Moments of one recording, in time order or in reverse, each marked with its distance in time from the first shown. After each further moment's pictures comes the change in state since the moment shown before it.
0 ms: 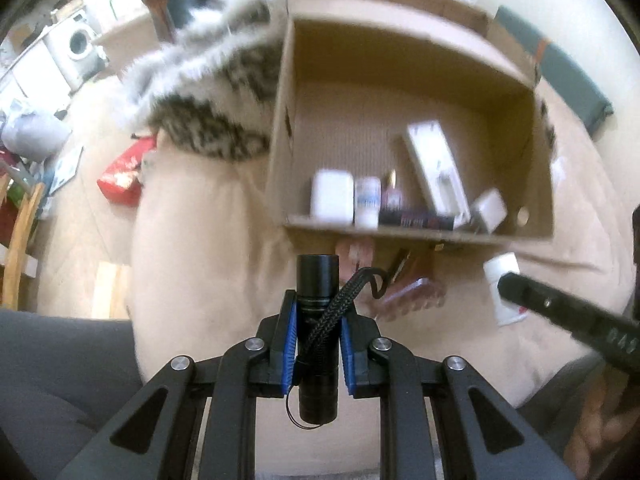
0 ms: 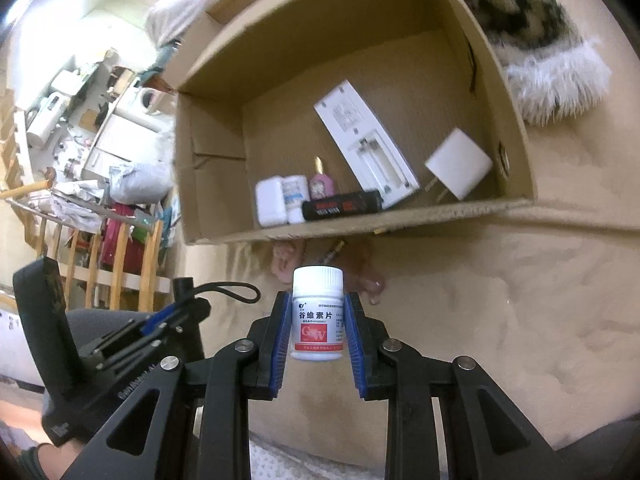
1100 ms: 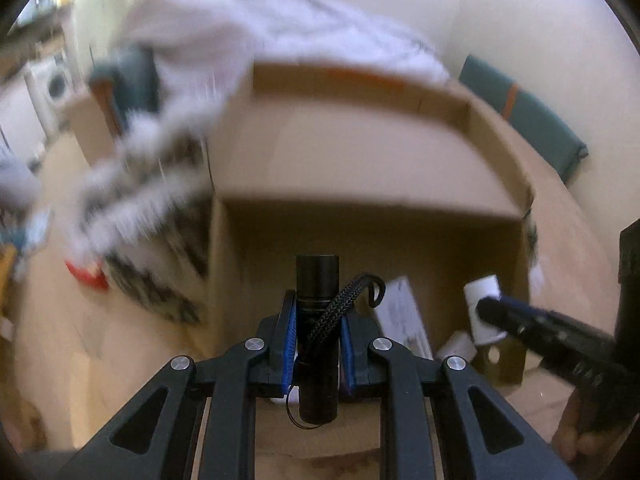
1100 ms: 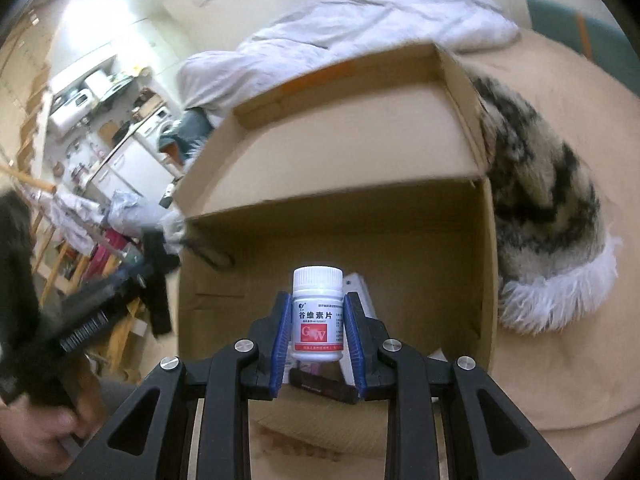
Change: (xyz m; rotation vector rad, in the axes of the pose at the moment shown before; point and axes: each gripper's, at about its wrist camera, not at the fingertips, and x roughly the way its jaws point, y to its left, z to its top) left arm 0.028 -0.031 0.131 0.045 -0.161 -0.121; right arm -0.014 0.003 0.110 -0.131 -0.226 -0.063
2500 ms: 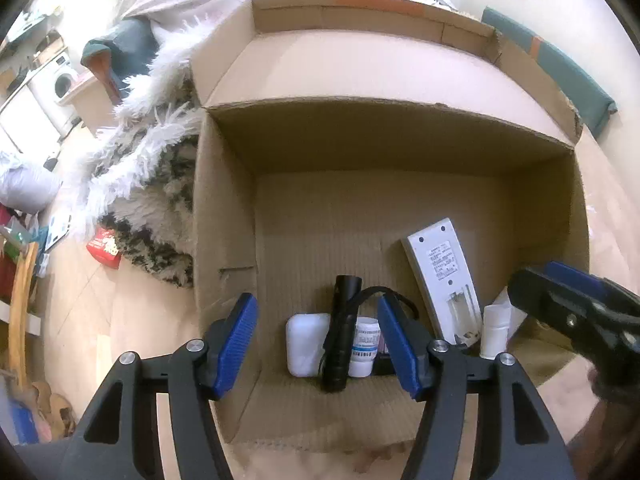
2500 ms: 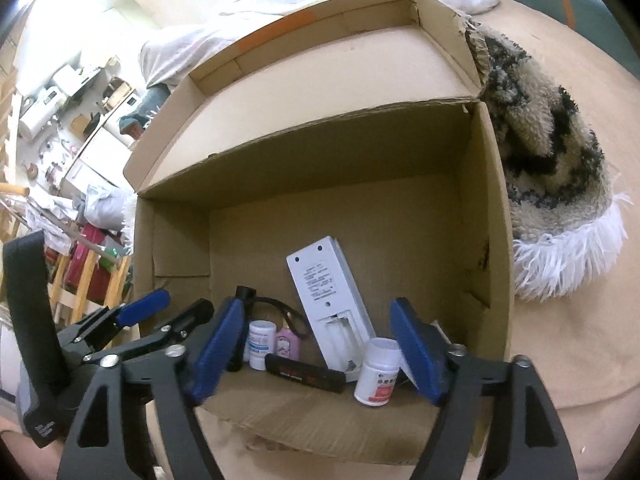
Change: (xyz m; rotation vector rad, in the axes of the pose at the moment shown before) left arm 0.034 -0.012 -0.029 0.066 0.103 0.127; right arm 0.034 0.002 -0.006 0.019 0.081 -0.076
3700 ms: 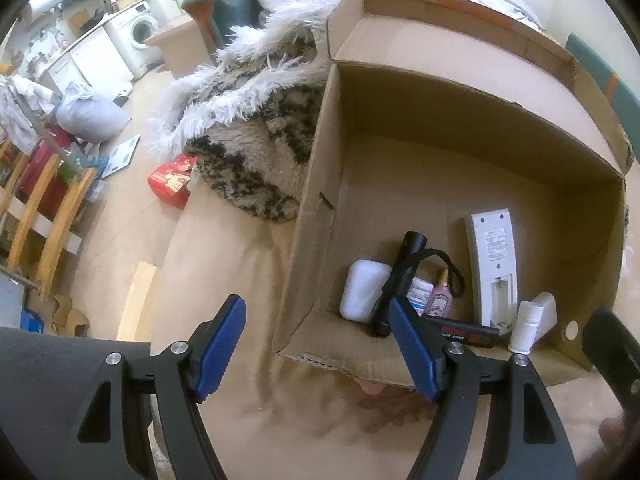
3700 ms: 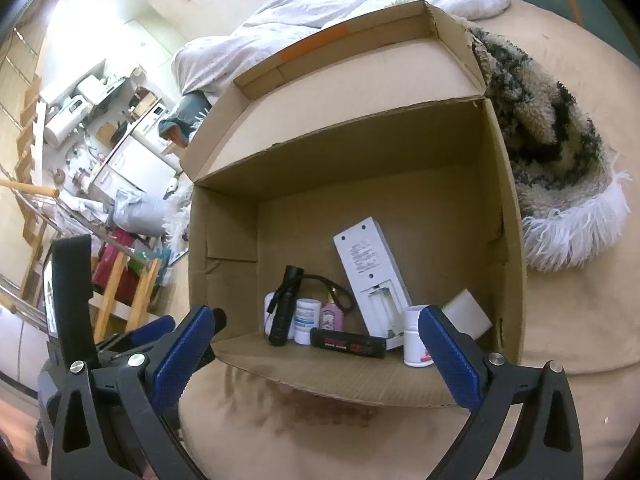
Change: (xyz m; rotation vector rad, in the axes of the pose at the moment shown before) left arm -0.031 0.020 -0.031 -0.229 0.077 0.208; right arm -0.034 0.013 -0.026 0.006 -0.037 0.108
